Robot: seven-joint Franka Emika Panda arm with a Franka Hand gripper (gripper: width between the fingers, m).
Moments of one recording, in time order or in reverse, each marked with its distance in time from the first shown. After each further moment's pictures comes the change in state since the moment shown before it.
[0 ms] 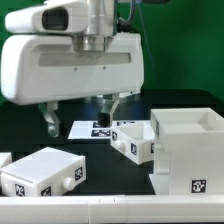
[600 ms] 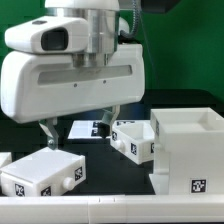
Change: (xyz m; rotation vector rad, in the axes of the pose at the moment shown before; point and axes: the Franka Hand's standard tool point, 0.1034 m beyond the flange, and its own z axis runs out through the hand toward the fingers) arm 0.002 -0.002 0.016 0.037 -0.099 0.032
